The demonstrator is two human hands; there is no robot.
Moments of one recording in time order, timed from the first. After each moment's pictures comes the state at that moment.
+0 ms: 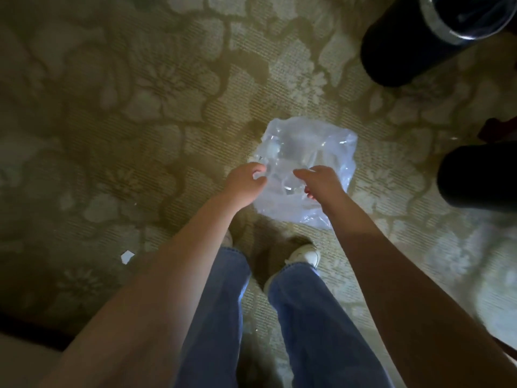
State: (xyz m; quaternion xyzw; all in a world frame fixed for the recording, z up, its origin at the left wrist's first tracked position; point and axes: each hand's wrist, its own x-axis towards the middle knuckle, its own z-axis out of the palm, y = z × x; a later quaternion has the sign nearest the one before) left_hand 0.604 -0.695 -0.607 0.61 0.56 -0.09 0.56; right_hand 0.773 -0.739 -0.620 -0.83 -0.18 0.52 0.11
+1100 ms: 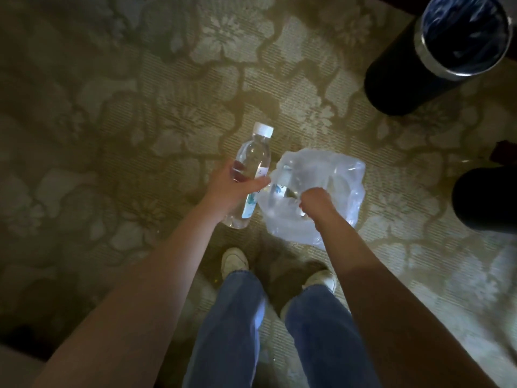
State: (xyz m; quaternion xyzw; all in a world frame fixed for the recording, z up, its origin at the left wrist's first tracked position) left_hand 0.563 -0.639 -0.563 0.42 0.63 0.11 0.65; right_hand 0.744 -0.699 -0.616 -0.83 -0.14 0.54 0.08
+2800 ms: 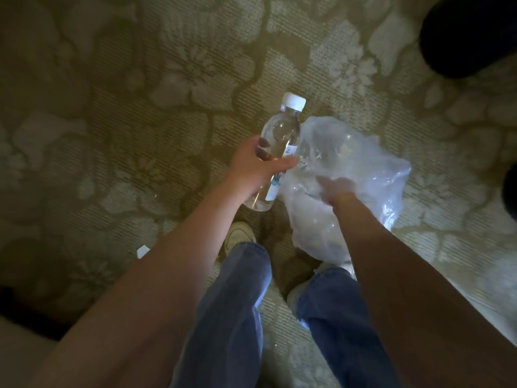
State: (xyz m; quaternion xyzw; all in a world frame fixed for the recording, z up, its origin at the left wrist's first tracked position) left_hand 0.552 -0.685 -0.651 0.38 0.63 0.13 0.66; right_hand 0.746 -0.751 -0.760 -0.85 -0.11 0.52 0.05
